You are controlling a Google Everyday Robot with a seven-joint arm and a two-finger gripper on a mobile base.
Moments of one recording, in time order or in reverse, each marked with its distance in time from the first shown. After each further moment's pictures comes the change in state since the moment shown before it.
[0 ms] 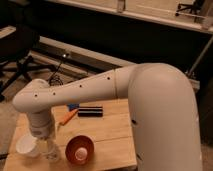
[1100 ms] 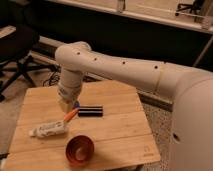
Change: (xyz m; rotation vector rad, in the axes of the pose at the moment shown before) arm -0.073 0.088 -0.130 0.015 0.254 0.389
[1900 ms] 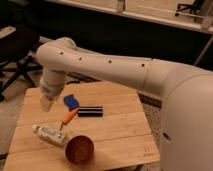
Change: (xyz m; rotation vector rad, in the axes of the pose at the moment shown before) arm 0.088 -0.044 0.016 -0.111 0.095 -0.256
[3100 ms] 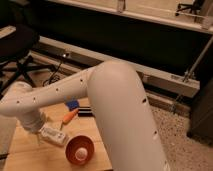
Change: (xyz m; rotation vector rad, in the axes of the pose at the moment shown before) arm -0.024 -0.036 0.172 -0.093 -0.355 0.004
